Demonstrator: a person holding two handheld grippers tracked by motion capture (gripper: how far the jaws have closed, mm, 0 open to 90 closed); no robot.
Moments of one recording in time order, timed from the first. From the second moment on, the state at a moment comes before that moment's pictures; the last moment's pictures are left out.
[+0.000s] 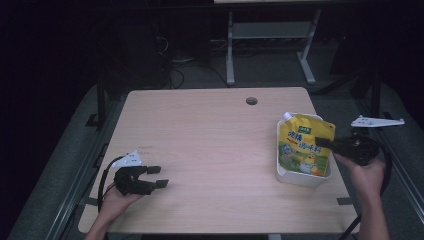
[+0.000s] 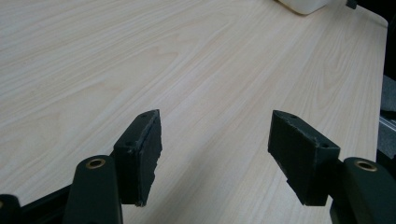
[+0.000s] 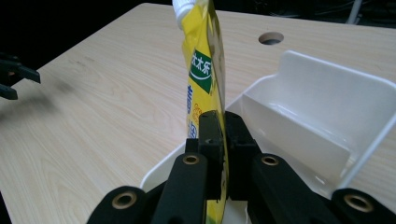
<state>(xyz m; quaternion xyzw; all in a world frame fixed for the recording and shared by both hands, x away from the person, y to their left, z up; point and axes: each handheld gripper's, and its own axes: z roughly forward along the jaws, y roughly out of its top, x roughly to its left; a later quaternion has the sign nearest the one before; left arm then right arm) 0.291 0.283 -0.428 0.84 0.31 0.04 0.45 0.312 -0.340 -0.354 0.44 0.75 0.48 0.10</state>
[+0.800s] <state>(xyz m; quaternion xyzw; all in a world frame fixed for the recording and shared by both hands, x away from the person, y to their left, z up) 0.291 0.279 -0.430 0.84 0.31 0.04 0.45 0.283 -0.359 -0.388 0.49 0.75 0.44 0.09</state>
